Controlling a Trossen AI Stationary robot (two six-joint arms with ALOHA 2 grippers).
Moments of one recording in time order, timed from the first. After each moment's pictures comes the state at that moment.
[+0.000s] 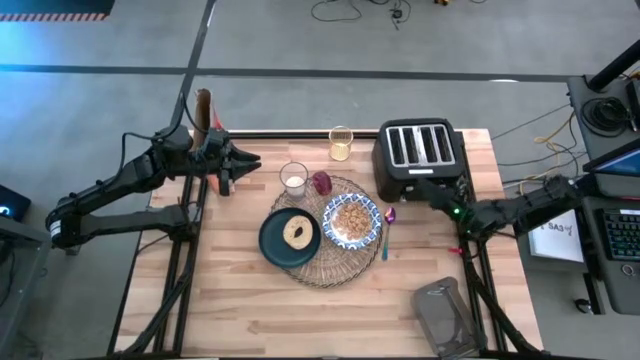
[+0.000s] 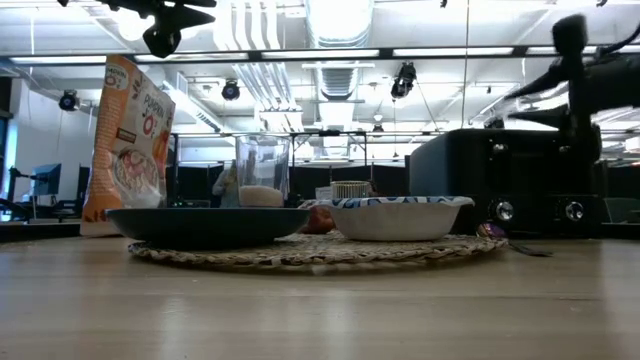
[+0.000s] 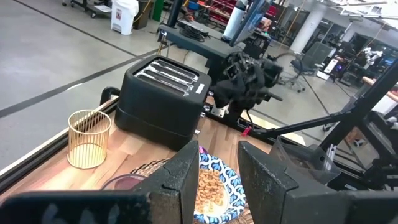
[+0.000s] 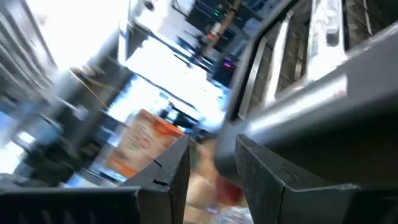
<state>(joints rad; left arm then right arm) 0.46 0.72 0.84 -0.30 0.29 -0.29 0.32 0.17 0.01 0.17 1.09 0.96</state>
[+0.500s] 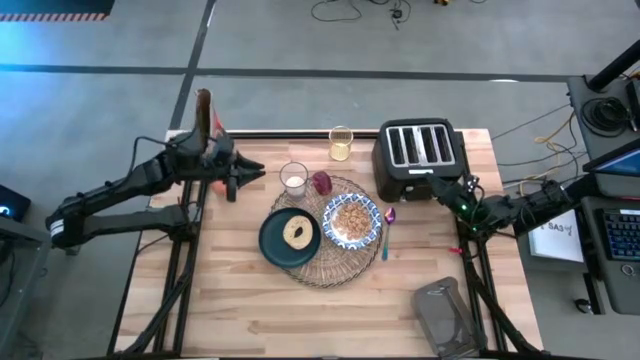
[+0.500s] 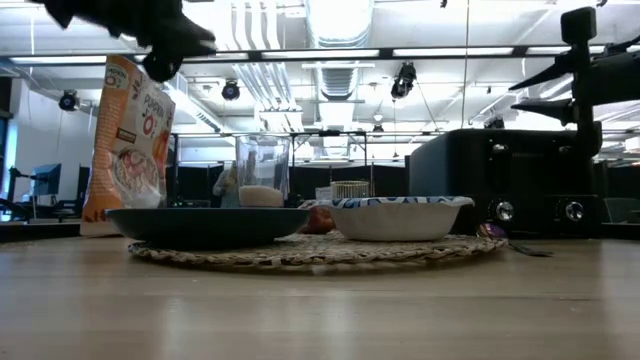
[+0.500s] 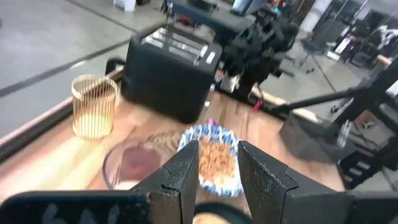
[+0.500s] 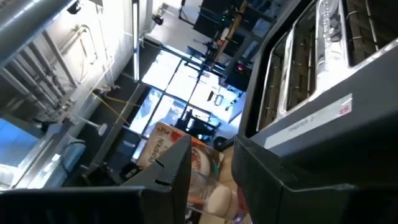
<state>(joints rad) 0.46 0.72 0.74 -0.29 0.29 -0.26 0.32 0.00 0.01 0.18 1.10 0.96</state>
